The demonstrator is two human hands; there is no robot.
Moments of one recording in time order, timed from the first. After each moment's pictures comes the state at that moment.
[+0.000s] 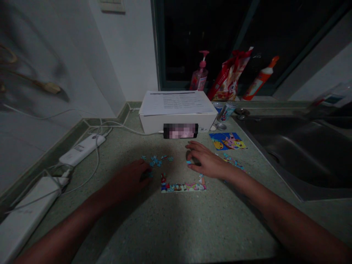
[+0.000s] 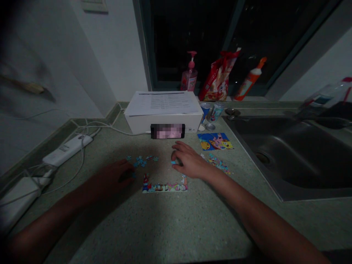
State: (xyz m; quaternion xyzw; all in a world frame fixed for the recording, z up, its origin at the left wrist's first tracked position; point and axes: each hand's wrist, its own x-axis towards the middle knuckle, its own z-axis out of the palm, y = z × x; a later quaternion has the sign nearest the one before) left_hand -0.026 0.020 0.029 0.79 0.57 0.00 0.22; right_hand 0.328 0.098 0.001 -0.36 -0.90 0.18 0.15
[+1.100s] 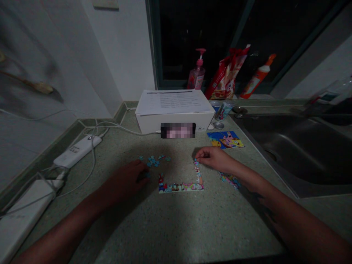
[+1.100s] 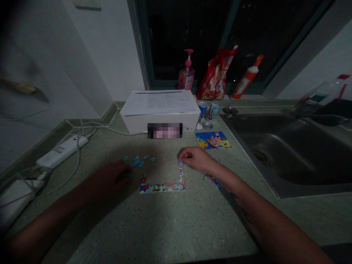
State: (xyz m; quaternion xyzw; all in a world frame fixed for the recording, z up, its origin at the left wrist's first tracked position) left_hand -0.030 0.020 0.026 0.80 0.56 0.01 0.22; right_hand 0.359 0.104 0.001 -0.48 -0.74 0.43 0.20
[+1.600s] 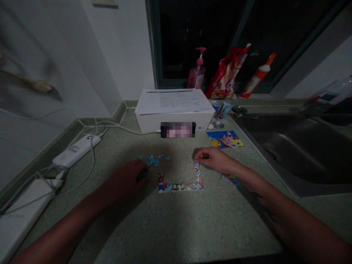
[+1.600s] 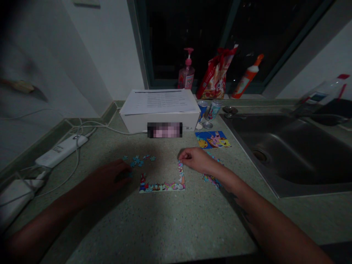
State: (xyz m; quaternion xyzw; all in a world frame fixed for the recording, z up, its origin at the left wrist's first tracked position) left_hand -0.028 0.020 0.028 0.79 0.57 0.01 0.22; right_hand 0.359 0.103 -0.003 -0.46 -0.76 0.42 0.19
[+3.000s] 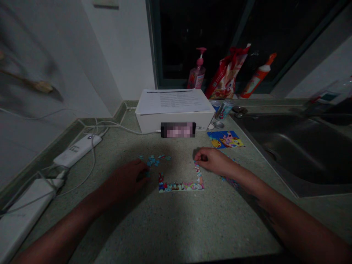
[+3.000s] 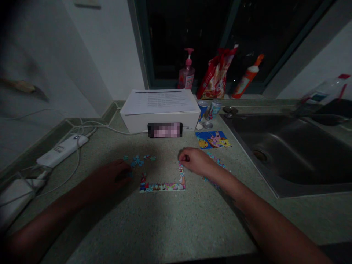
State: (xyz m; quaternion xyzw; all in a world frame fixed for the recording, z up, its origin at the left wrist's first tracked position) left_hand -0.027 0.020 0.031 0.80 0.57 0.00 0.21; right_hand 0.352 0.095 0.002 -0.48 -0.81 0.29 0.16
